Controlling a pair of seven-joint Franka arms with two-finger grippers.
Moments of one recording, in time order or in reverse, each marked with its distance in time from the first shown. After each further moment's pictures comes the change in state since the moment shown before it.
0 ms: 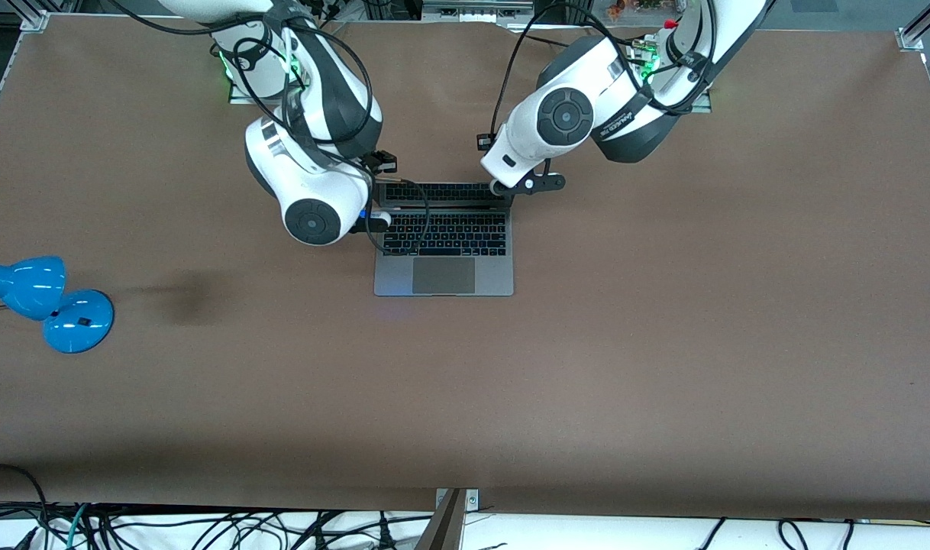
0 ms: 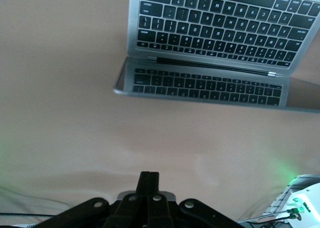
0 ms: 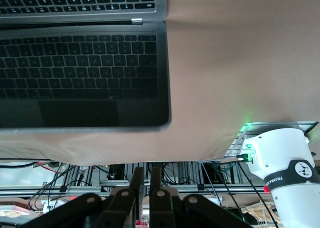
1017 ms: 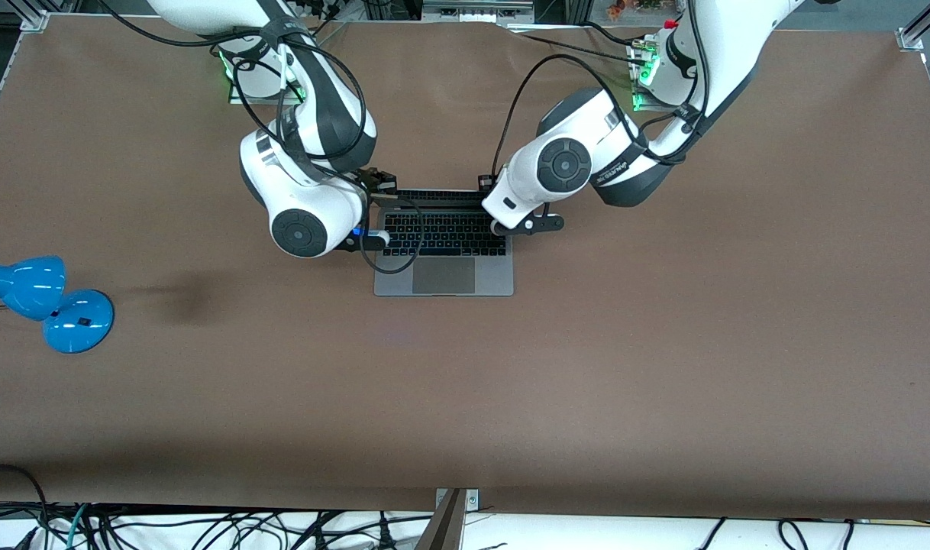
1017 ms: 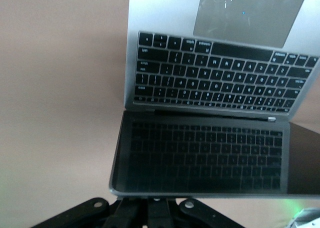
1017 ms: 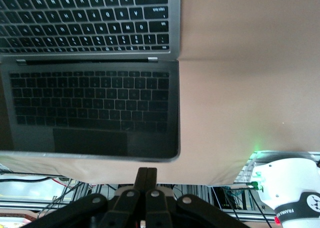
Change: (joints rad) left arm -0.064 0.167 0.088 0.118 0.162 0.040 -0.002; right arm -0.018 0.017 -0.009 0.035 0.003 0.099 -0.046
